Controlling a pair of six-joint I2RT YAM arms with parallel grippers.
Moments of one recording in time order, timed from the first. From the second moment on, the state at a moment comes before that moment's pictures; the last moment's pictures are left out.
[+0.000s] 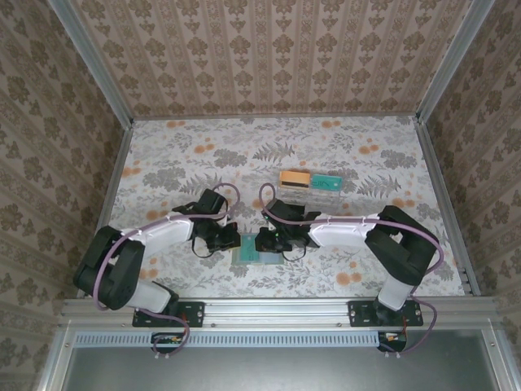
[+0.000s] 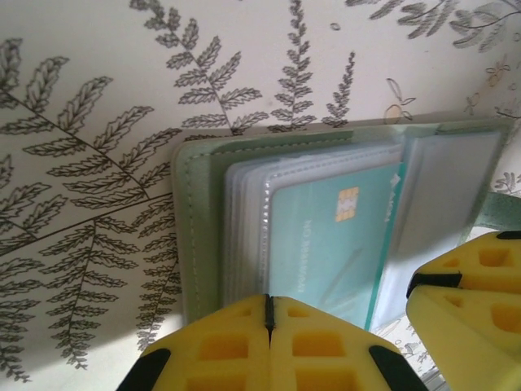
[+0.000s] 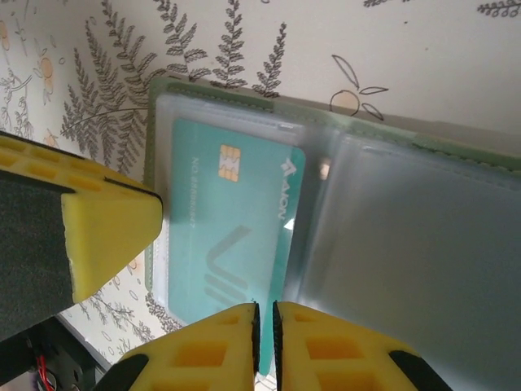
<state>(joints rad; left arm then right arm) -0.56 1.43 0.65 -0.46 0.46 -0.64 0.88 1.72 0.90 -0.15 -0.27 0.89</state>
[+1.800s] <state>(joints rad) -0.59 1.46 0.68 -0.49 0.43 -0.63 0.81 1.74 0.78 0.06 -0.38 1.00</state>
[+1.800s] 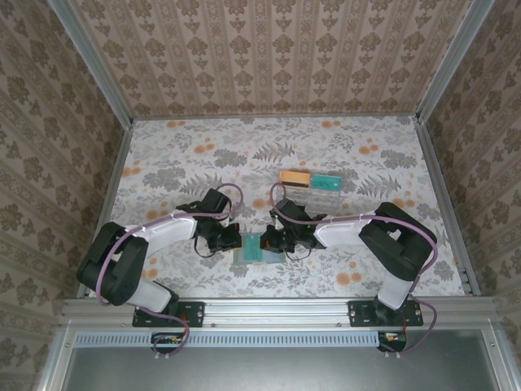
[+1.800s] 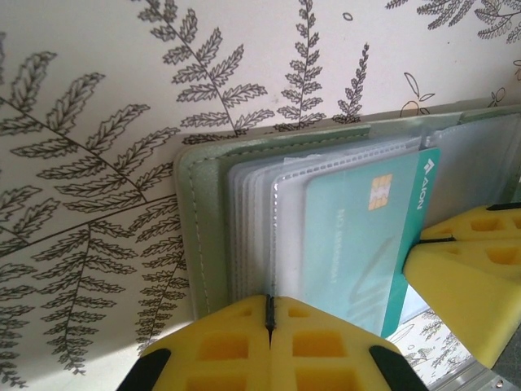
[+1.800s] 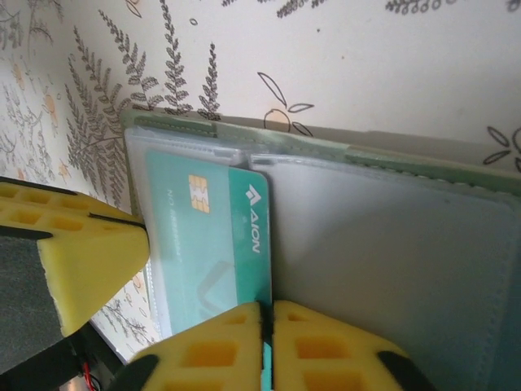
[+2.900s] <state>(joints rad) -0.59 1.47 0.75 -0.56 0.40 -0.61 0.72 1.32 0.96 -0.56 -0.28 0.61</state>
